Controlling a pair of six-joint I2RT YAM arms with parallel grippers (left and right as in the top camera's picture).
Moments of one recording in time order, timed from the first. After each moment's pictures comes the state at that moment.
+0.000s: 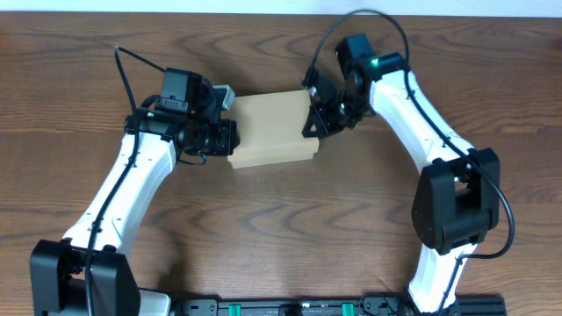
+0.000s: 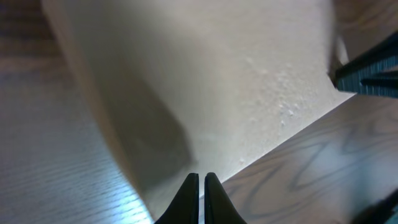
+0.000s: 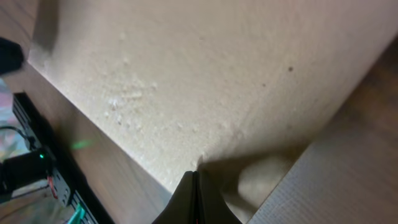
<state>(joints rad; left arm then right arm) -0.21 1.57 1.16 -0.76 0.44 -0.15 0.31 2.03 1.66 -1.08 -0.60 -0.16</state>
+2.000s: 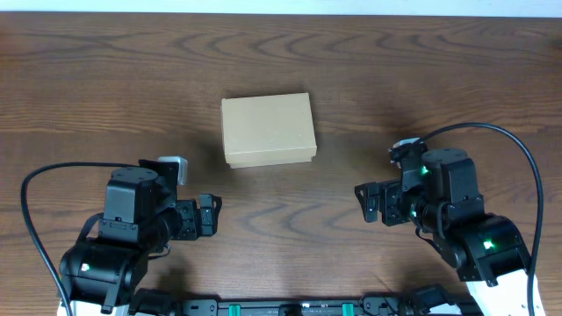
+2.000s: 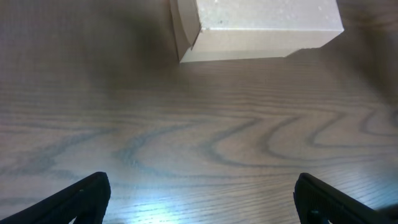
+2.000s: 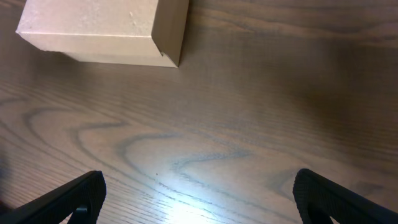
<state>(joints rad) -0.20 0.76 0.84 -1.03 0.23 -0.27 0.29 0.88 0.92 -0.97 -0.14 0.18</state>
